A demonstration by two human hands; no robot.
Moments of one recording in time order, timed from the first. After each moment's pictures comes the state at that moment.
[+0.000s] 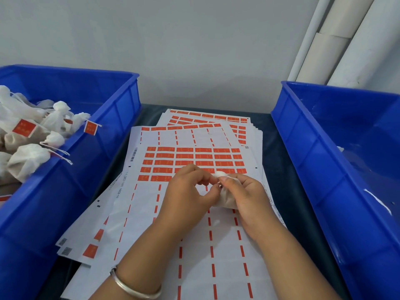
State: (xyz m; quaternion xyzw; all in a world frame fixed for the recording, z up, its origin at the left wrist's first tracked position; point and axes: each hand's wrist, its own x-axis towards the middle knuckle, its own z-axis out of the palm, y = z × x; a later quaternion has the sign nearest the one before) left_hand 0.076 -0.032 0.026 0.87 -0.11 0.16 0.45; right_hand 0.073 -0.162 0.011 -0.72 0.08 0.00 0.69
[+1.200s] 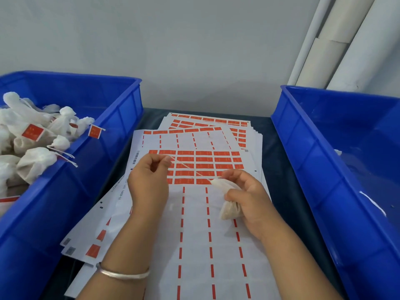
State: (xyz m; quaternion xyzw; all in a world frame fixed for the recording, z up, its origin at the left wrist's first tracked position) left_hand 0.101 0.004 0.038 0.74 0.20 0.19 0.62; right_hand 0.074 -0.176 0.015 -0.72 0.04 0.03 0.69
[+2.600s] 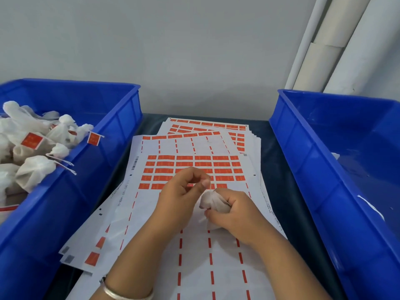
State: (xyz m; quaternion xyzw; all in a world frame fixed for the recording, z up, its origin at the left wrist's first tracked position) left_hand 0.080 -0.018 0.038 0.78 -0.10 0.06 0.61; right_hand 0.061 -0.162 0.025 -0.85 -0.10 0.05 0.52
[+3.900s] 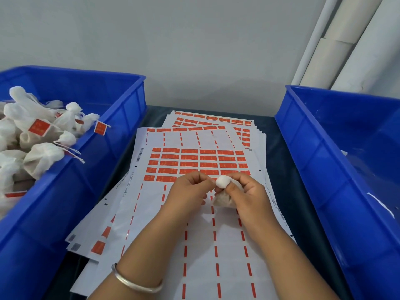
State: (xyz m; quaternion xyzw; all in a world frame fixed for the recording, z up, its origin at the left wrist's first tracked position) left_hand 0.083 -0.028 0.035 0.75 0.07 -0.07 0.66; right_hand 0.065 -0.157 0.019 -0.75 -0.01 -0.05 0.66
